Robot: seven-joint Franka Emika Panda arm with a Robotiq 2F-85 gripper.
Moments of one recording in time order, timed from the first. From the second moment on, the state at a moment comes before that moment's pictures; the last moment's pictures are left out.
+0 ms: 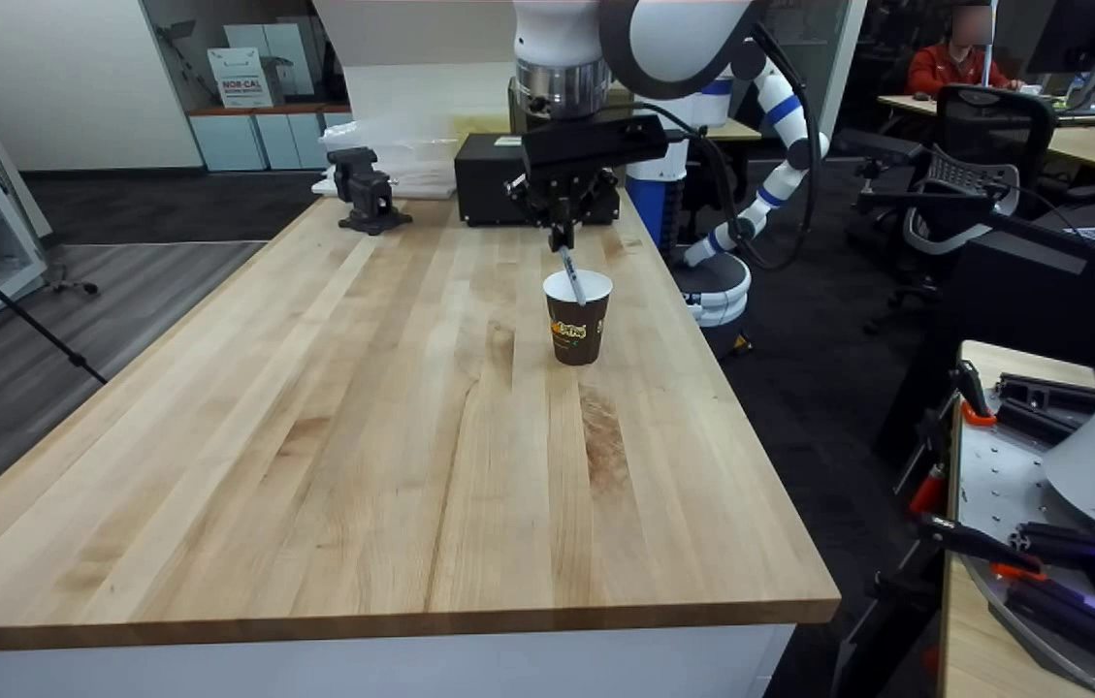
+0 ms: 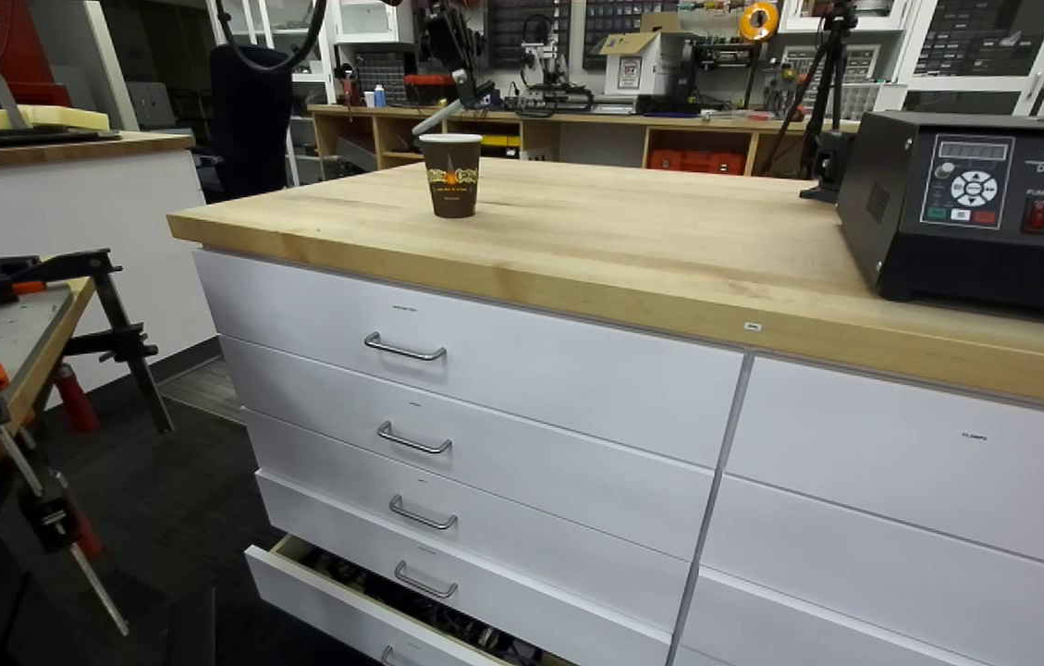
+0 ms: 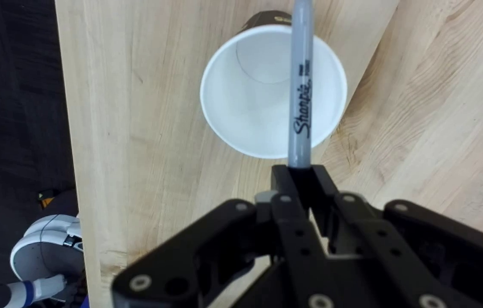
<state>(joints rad) 0.22 0.27 0.01 -1.97 -0.40 2.34 1.20</state>
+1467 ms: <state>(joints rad) 0.21 0.35 -0.01 -1.88 -0.37 2.29 1.16</state>
